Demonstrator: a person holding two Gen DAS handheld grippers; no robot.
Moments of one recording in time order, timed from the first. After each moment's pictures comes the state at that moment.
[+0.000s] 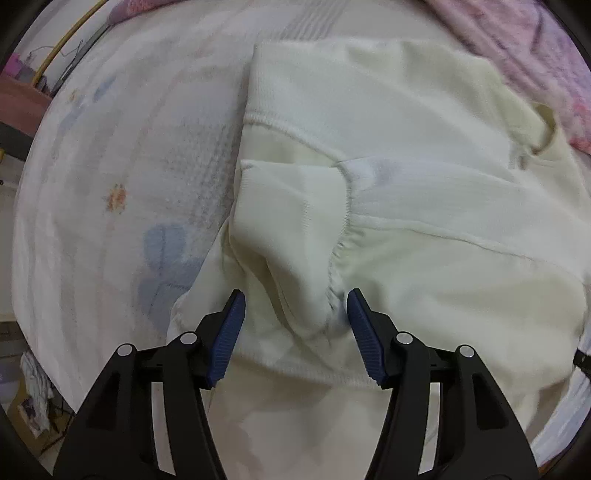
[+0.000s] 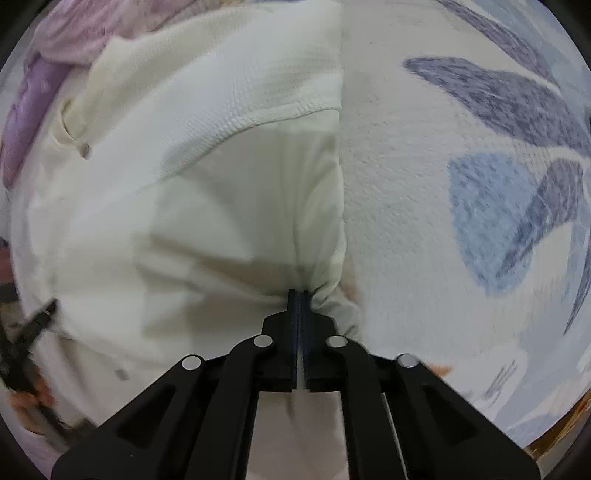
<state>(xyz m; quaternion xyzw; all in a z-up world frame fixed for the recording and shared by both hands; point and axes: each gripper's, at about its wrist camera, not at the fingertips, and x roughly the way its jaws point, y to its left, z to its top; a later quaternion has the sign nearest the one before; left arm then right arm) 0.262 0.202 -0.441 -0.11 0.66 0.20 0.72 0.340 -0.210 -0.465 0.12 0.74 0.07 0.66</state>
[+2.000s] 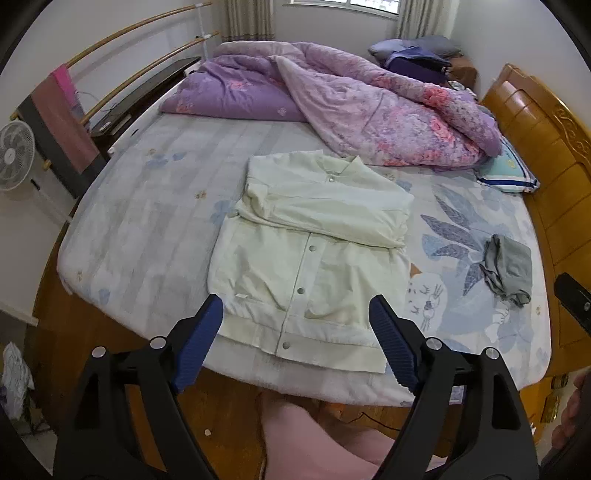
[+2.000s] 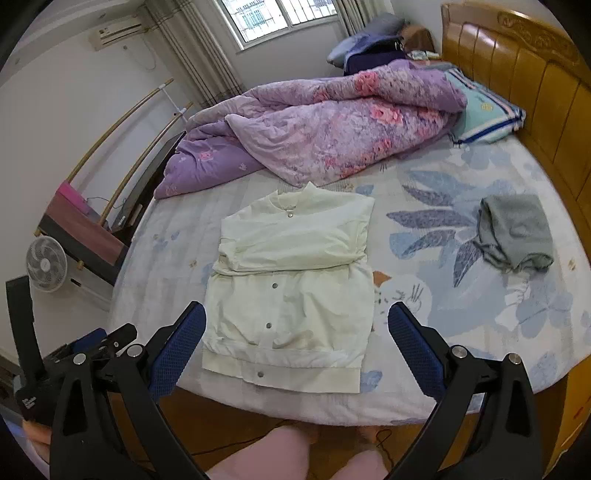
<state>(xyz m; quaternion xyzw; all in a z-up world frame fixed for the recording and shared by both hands) -0.062 -0.043 -0.062 -0.11 0.50 0.16 0.85 0.019 -0.282 -0.073 0.09 0.47 0.21 0.85</state>
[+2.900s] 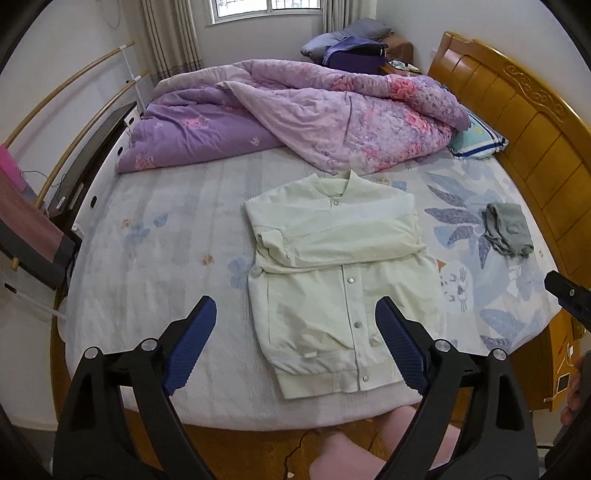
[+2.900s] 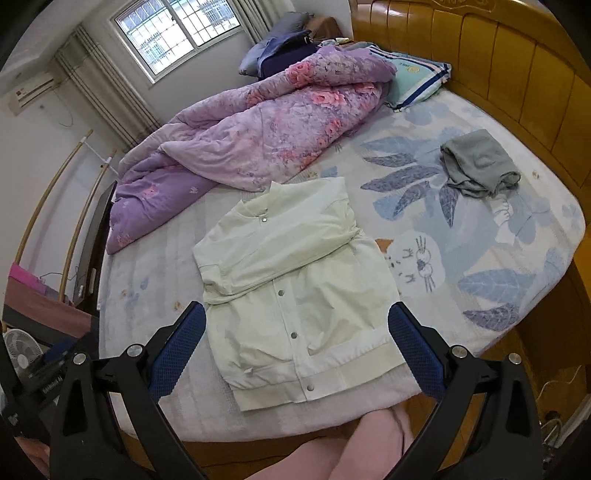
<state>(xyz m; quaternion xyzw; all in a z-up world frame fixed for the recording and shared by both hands) -0.010 0.128 -0.045 -0.01 0.49 0.03 0.87 0.000 -0.163 -0.085 0.18 0.48 0.03 0.86</state>
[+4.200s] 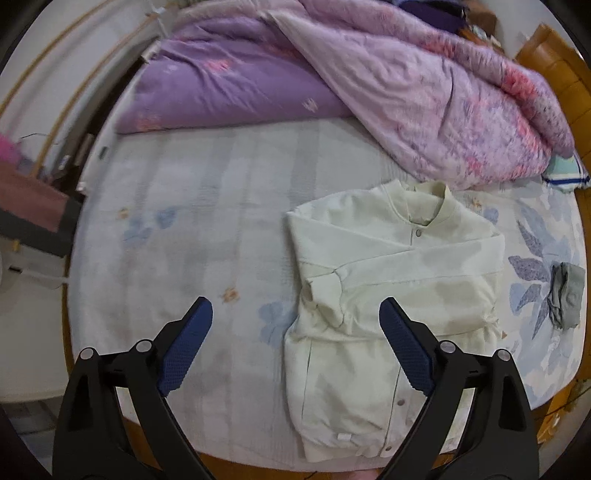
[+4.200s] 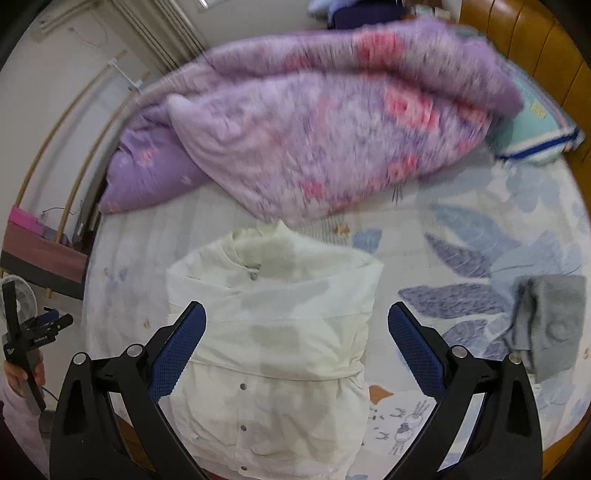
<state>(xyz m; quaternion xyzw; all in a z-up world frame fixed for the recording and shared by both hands) 0.293 0.244 -0.158 -0.04 0.62 0.10 0.78 0.404 -0.202 -0.199 0.09 0.61 0.17 0.77</state>
